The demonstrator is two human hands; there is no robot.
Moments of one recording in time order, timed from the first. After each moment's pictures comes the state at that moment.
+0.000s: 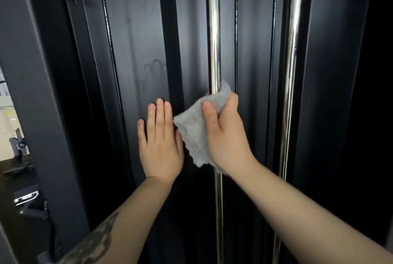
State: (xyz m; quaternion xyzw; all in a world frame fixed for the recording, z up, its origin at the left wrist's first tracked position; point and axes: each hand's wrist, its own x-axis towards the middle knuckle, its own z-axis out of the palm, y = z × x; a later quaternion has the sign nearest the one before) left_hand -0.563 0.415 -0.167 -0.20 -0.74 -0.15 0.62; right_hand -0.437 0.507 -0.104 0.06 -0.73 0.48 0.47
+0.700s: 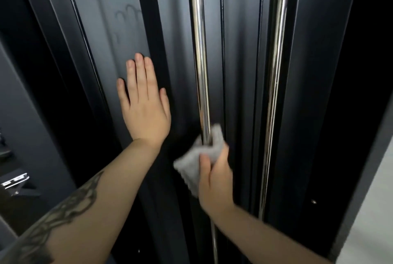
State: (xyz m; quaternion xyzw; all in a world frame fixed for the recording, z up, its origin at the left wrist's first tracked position) left_hand -0.553 0.413 -0.165 -0.19 -0.76 -0.15 0.60; right_hand -0.415 0.486 -0.261 -0.03 -0.74 0.49 0.47
